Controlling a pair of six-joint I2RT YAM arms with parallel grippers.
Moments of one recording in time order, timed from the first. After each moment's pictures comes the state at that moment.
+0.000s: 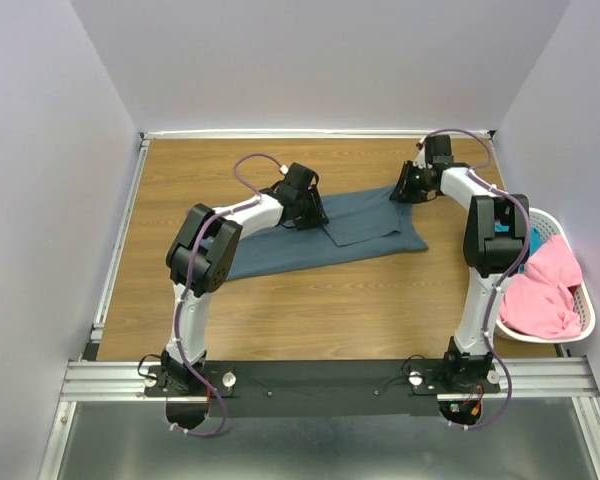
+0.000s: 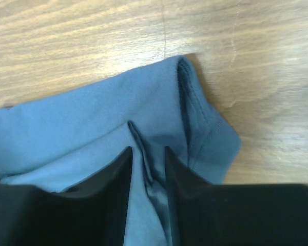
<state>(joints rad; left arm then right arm) -0.55 2.10 1.45 -0.21 0.12 -0.81 0.05 2.12 1.54 -0.39 -0.28 0.30</state>
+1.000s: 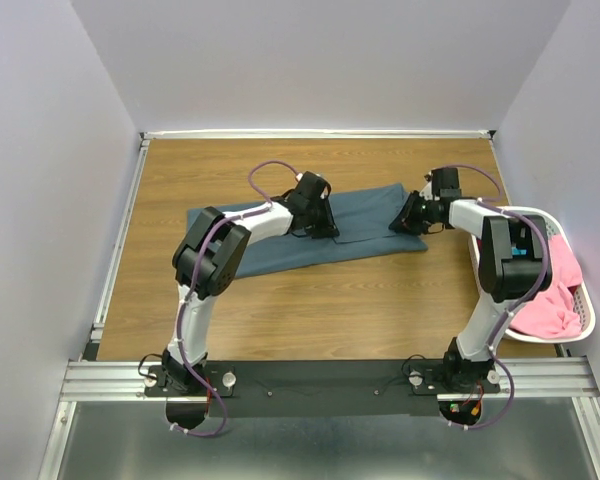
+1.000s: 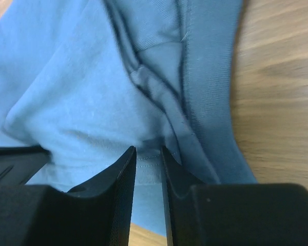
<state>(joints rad) -0.62 2.10 1.43 -0.18 0.17 -0.79 0.03 1.86 1.09 -0.23 -0.36 0.47</state>
